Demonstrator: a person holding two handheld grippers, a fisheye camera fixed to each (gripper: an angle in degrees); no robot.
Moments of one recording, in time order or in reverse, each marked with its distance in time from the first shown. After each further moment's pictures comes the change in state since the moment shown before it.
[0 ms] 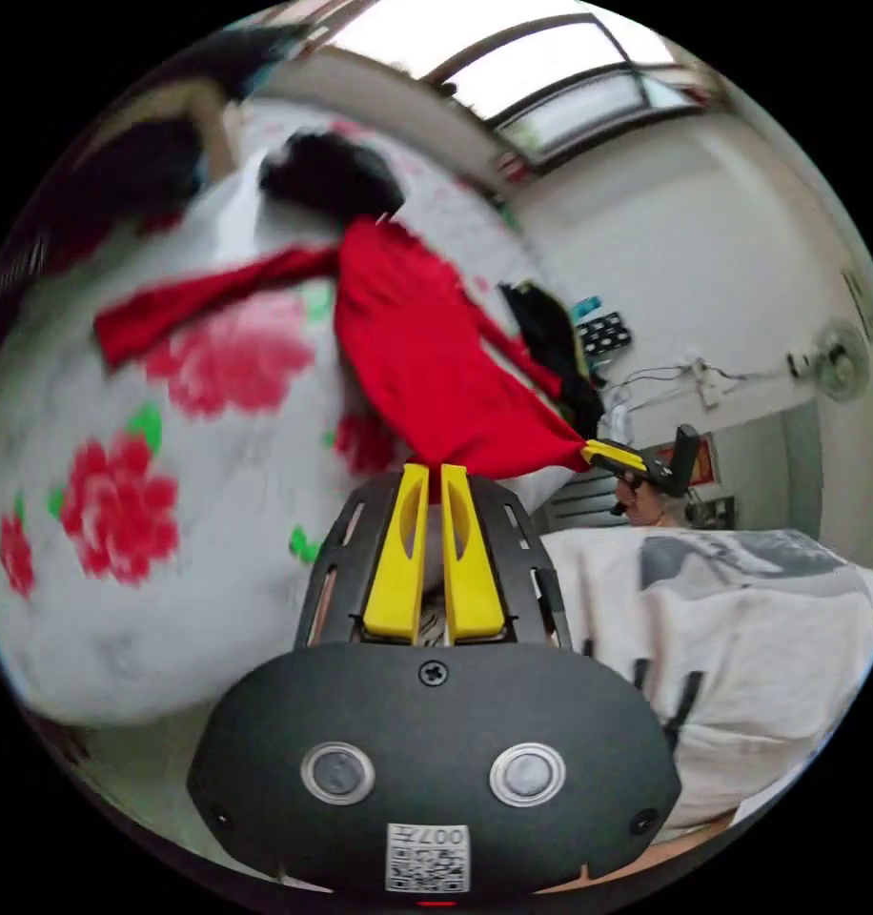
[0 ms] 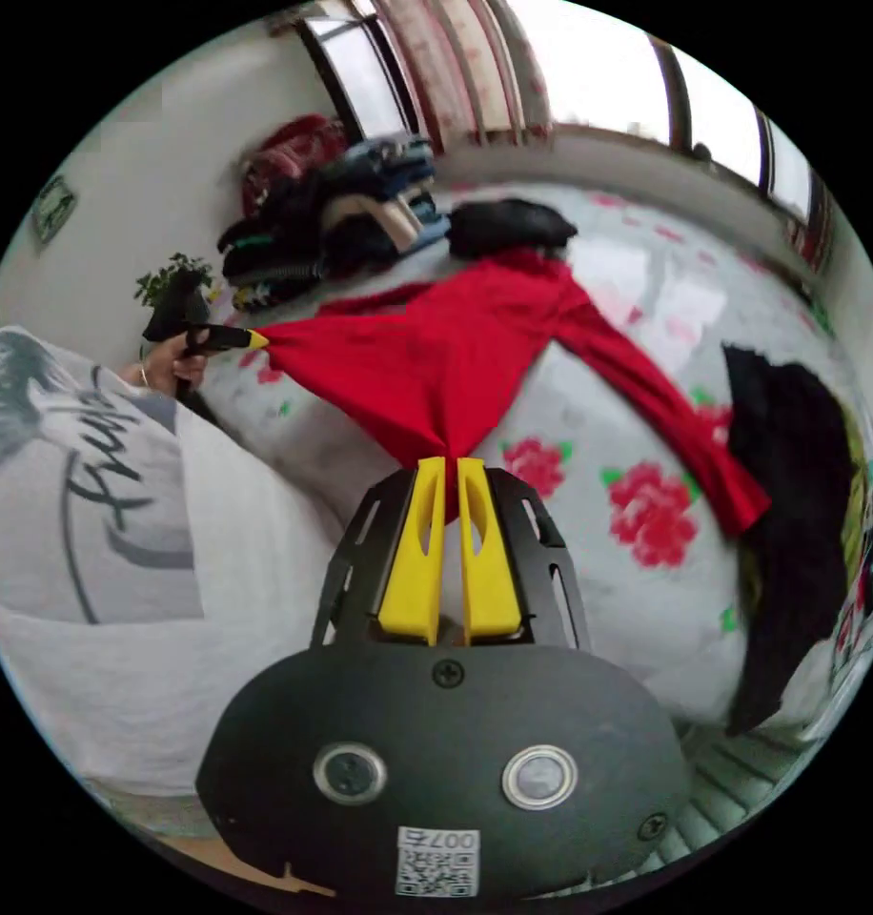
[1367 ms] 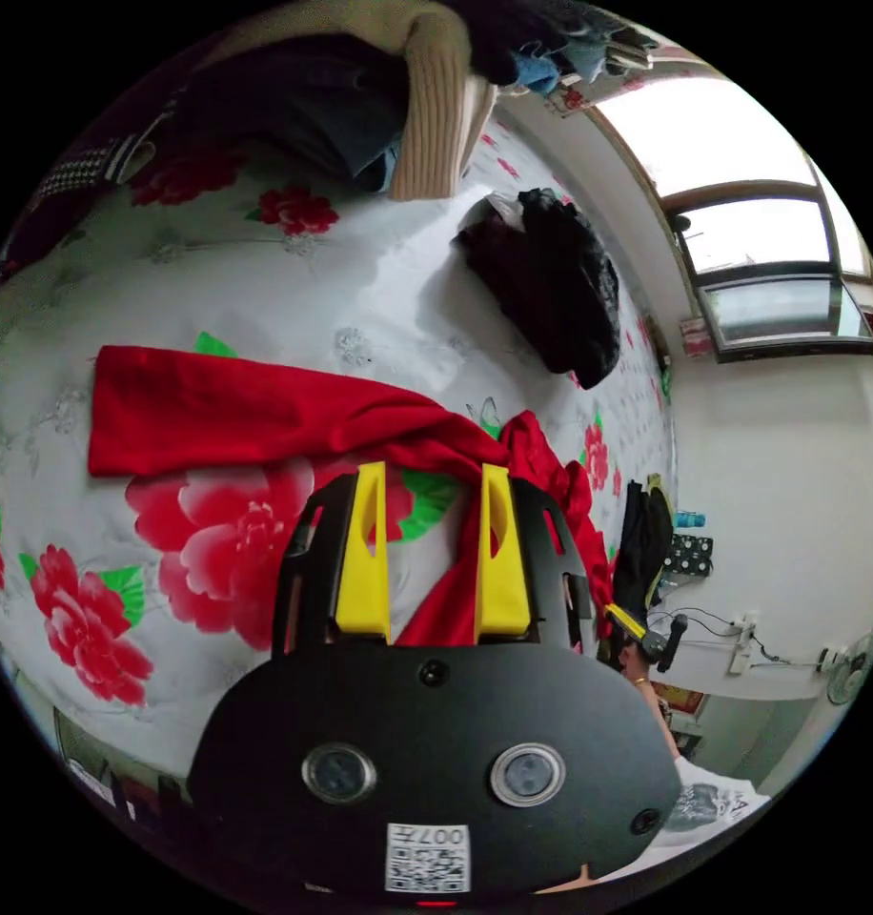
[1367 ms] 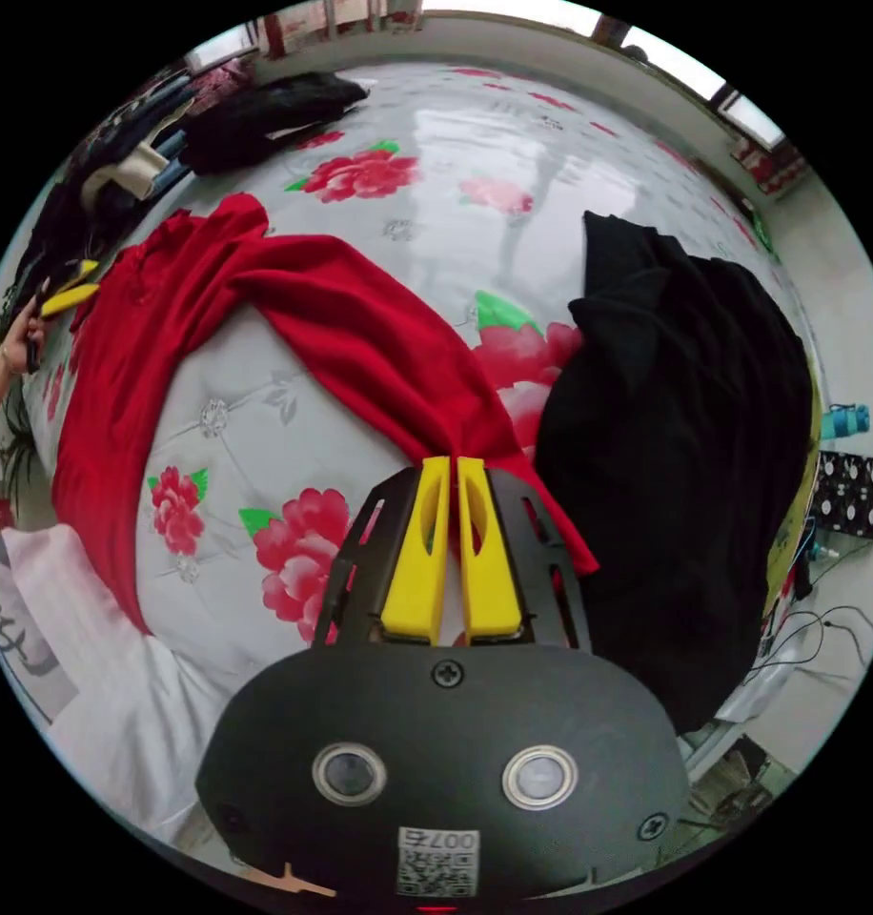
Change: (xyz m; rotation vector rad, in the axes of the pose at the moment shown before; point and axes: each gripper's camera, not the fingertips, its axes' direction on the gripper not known) left arm -0.125 -0.280 0.058 0.235 -0.183 -0.565; right arm 0.131 -0.190 0.049 -0.296 0.316 0.133
